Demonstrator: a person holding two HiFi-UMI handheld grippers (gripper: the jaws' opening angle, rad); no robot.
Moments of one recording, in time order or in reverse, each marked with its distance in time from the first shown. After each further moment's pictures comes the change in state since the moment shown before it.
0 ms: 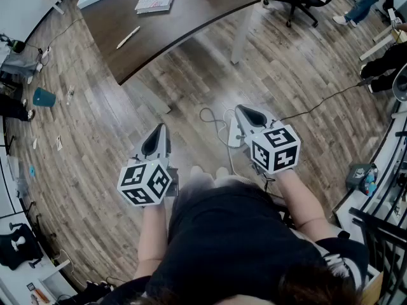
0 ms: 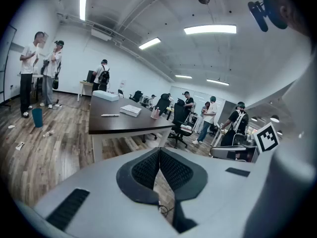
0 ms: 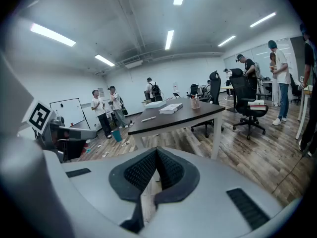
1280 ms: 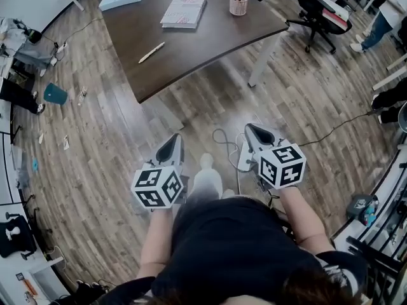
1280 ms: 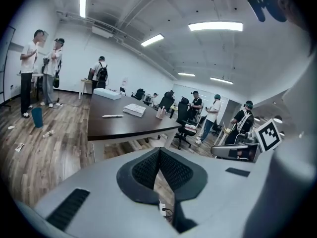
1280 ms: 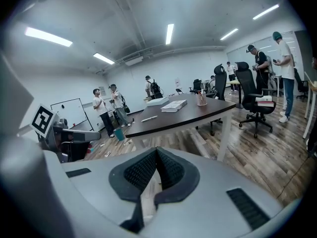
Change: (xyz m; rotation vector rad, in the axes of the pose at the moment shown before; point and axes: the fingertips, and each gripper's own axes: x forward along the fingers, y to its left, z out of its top) left arm 0.053 0.044 0.023 -0.009 0.032 0.017; right arm 0.070 -0.006 0.021 0.023 0.047 0.042
